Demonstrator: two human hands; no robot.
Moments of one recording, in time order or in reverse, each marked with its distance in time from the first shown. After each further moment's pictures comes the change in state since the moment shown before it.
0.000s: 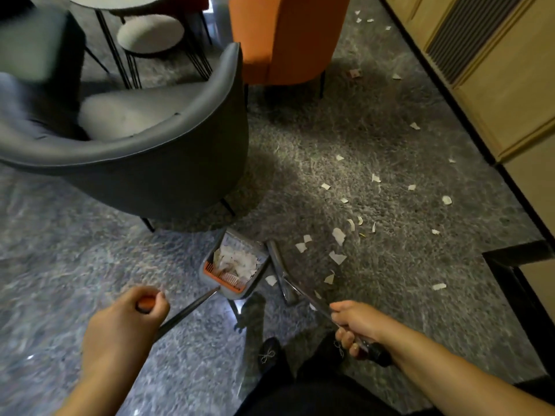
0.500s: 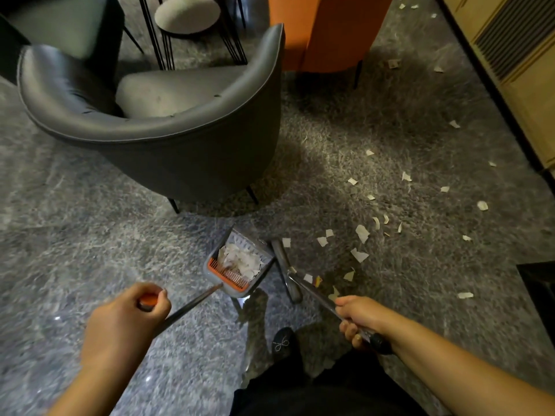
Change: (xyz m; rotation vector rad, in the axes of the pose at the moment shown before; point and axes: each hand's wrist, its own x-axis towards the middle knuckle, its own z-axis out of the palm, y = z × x) left_hand 0.004 -0.050 -0.023 0.023 -0.023 -0.065; right_hand 0.044 -0.009 0.040 -0.100 -0.033 0.051
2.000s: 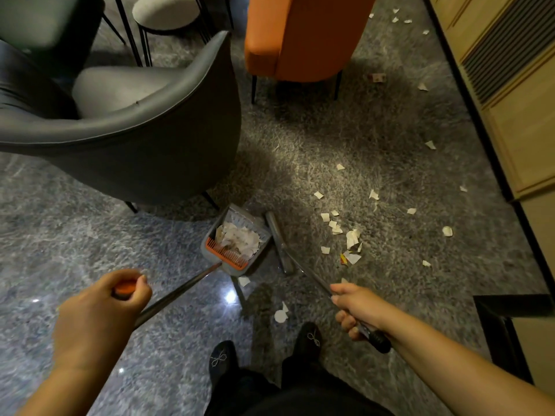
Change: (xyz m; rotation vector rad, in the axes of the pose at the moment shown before) left_hand -0.048 0.188 0.085 -0.097 0.156 -0.070; right_hand -0.003 -0.057 -0.227 -0.078 0.006 -0.117
